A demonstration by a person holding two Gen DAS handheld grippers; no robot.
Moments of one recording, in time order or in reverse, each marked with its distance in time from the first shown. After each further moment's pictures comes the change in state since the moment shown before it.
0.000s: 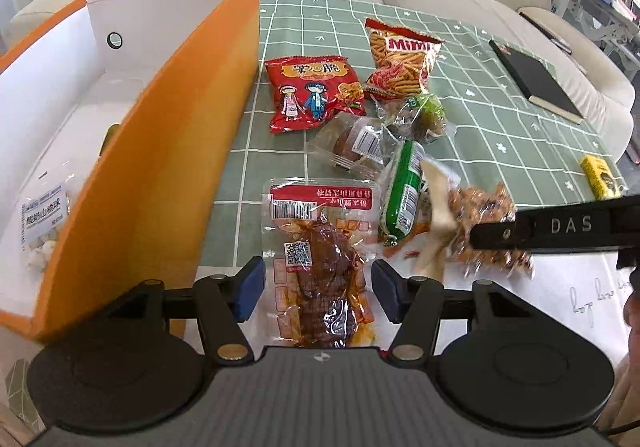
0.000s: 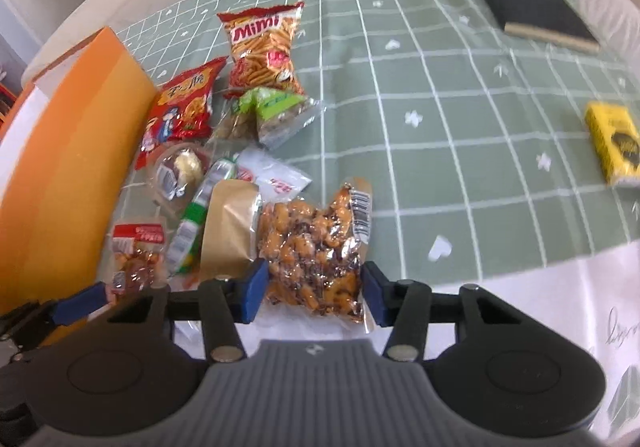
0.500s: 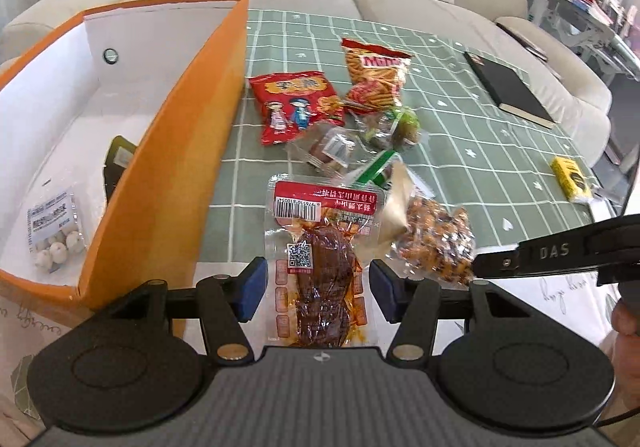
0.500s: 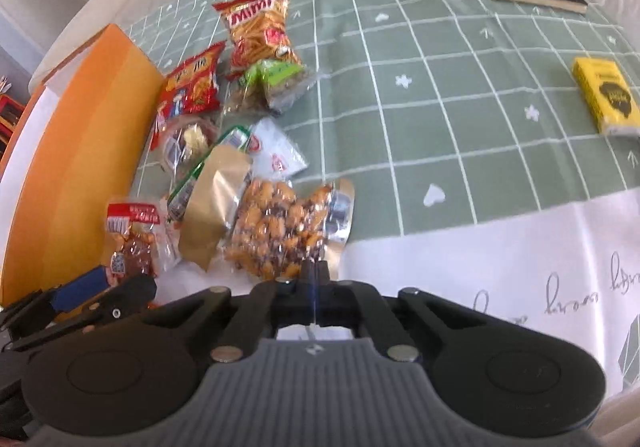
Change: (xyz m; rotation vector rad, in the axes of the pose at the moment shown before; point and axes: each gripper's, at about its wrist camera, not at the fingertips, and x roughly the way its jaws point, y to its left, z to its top) left arm -0.026 0.001 -0.007 0.030 -0.034 -0.068; right arm -0.014 -0.007 -0.021 0.040 0.041 0.034
